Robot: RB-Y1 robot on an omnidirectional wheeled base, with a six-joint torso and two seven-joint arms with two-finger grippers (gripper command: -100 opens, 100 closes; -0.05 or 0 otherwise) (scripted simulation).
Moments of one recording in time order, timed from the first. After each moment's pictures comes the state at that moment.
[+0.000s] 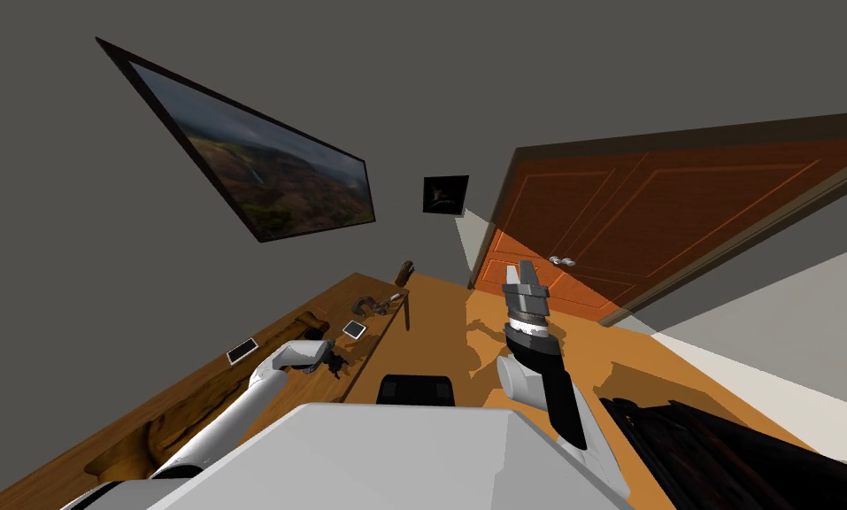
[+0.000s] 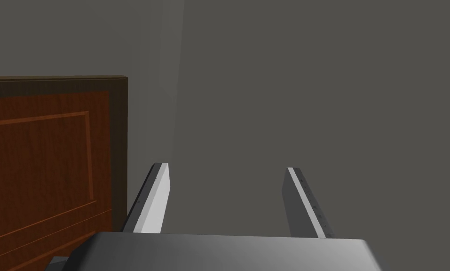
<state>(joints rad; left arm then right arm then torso) 0.03 0.53 -0.01 -1.13 0.30 0.89 -0.36 0.48 -0.01 -0.06 -2.38 0.07 -0.45 0.09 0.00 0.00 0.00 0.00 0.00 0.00</state>
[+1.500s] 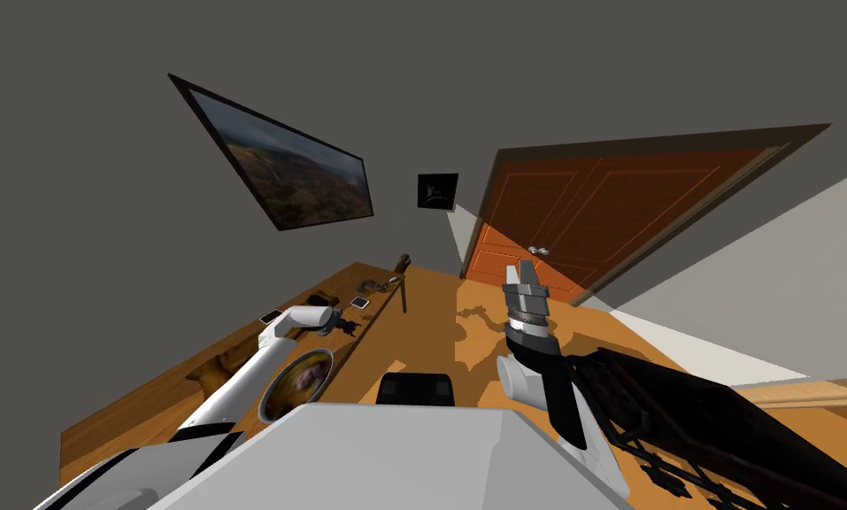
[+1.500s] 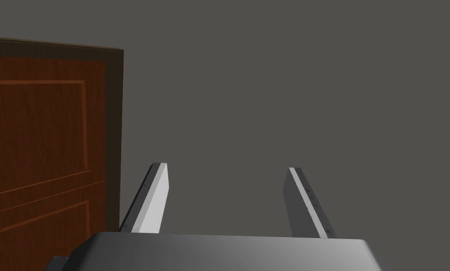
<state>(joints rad) -0.07 0.56 0.12 -1.45 0.34 1.20 -0.22 0.48 -0.01 -0.06 -2.38 0.07 -0.45 0.09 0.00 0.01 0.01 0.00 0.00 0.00</state>
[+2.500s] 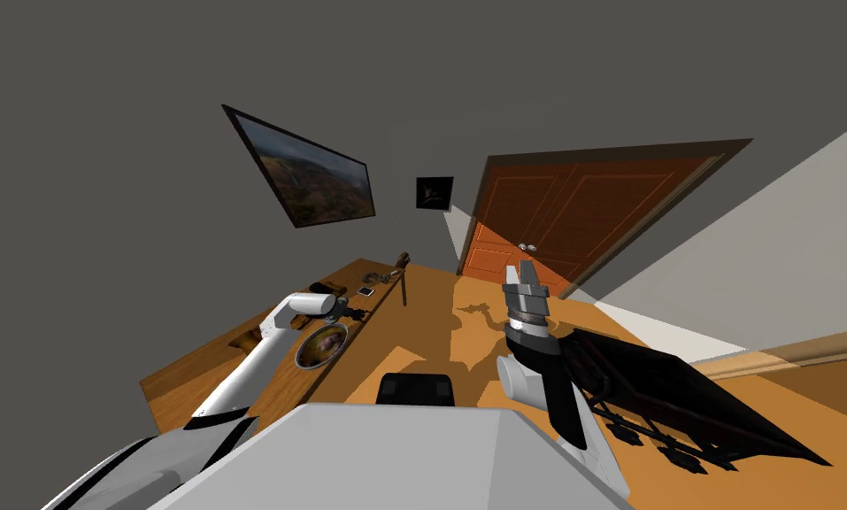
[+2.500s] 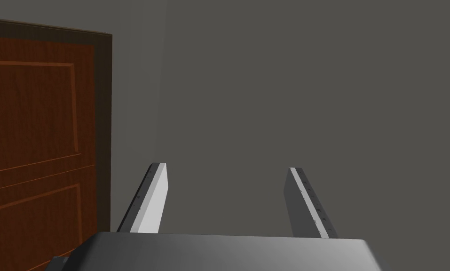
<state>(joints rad) -0.12 0.53 0.16 -1.66 0.37 1.39 -0.14 0.48 -0.01 -0.06 -2.38 0.07 -0.45 0.09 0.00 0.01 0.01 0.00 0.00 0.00</state>
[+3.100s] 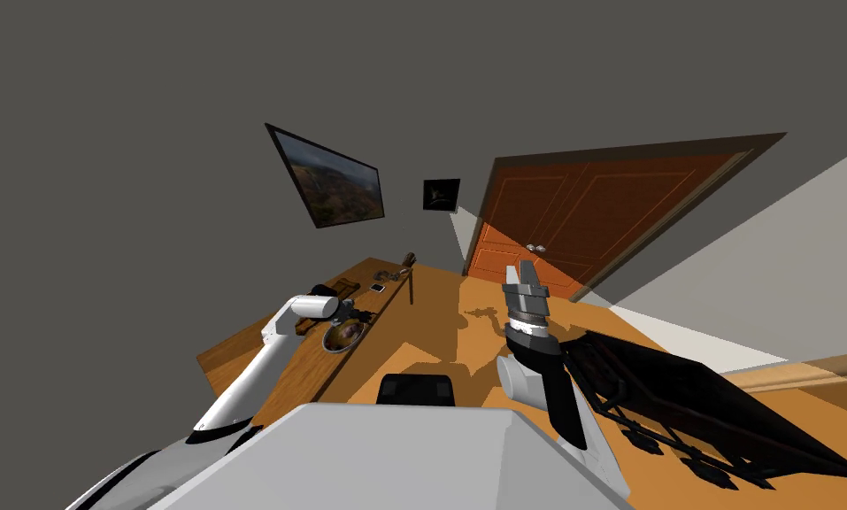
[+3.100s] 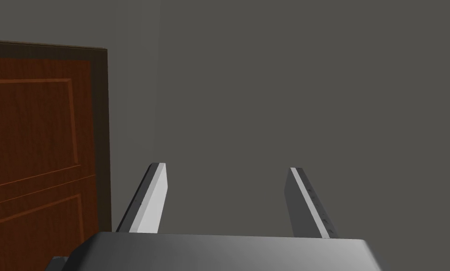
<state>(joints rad) -0.07 0.47 0.16 -1.78 0.38 1.44 -0.17 0.48 -0.01 -0.06 -2.38 0.07 -0.45 0.09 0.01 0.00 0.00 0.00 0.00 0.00</state>
